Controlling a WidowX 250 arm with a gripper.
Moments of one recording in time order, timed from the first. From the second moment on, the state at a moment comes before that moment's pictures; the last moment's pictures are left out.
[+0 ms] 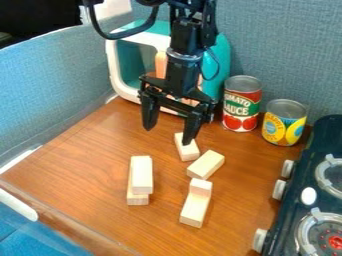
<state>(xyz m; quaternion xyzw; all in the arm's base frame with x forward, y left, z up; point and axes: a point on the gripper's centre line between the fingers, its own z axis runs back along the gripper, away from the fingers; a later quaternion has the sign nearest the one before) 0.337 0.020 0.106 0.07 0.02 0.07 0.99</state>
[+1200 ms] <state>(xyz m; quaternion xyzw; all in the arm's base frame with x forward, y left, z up) 0.306 0.054 0.052 -0.03 0.05 0.23 0.97</state>
